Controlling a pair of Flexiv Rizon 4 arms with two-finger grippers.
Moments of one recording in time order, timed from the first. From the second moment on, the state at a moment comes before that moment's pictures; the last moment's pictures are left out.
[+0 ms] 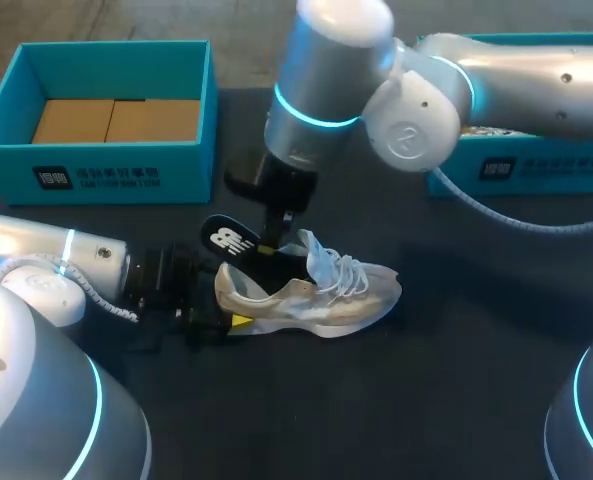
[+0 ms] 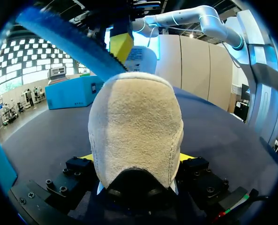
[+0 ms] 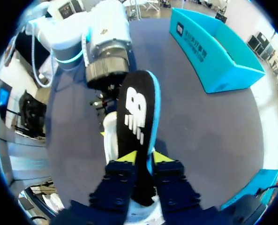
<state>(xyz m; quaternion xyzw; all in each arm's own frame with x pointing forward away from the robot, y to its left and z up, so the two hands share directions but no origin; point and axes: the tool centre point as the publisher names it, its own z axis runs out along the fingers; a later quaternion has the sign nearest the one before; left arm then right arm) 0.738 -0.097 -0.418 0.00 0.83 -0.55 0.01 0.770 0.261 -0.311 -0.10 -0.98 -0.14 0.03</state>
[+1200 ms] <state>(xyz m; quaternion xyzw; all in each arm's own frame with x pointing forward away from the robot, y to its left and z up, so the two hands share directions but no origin) 0.738 -0.097 -0.418 0.00 0.83 -0.55 0.01 0.767 0.262 -0.307 -0.10 -0.91 -0.33 0.24</state>
